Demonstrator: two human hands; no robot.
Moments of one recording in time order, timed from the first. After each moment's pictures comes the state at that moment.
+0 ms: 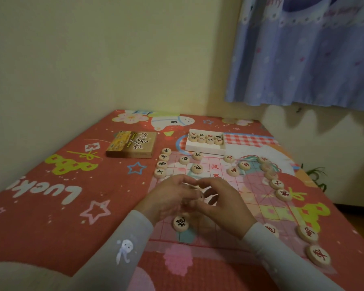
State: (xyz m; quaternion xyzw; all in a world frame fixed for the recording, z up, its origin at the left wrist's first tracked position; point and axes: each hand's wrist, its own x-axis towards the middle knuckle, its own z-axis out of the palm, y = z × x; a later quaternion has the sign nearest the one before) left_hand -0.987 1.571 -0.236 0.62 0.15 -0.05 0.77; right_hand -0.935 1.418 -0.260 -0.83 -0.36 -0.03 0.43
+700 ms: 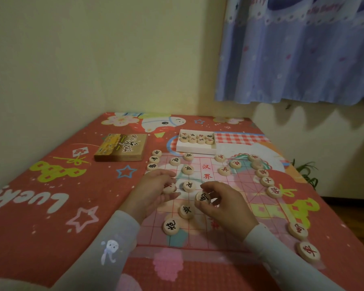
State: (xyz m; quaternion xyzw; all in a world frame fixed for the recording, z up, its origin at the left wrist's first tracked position) left_hand -0.968 1.581 -0.231 0.59 0.25 0.07 0.77; right_hand -0.926 1.393 -0.261 -0.86 -0.30 -0.03 0.42
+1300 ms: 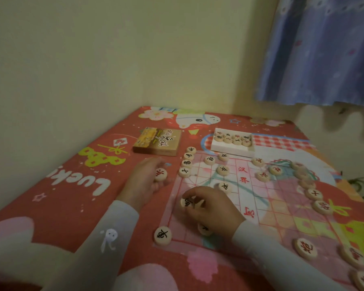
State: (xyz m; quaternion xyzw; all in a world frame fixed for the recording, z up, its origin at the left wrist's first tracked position) left_hand -0.996 1.659 -0.224 0.51 0.33 0.22 0.76; right_hand -0.944 1.486 -0.266 -0.83 -0.46 0.04 0.33
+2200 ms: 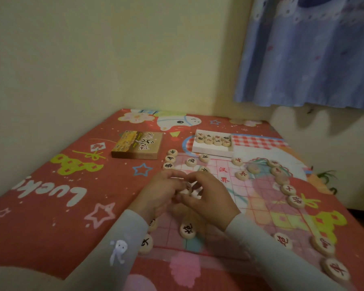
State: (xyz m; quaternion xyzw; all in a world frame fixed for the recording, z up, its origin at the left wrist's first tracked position) left_hand -0.979 1.605 -0.237 0.60 0.22 0.05 0.77; right_hand -0.924 1.474 -0.255 -0.83 -0.39 -0.03 0.39
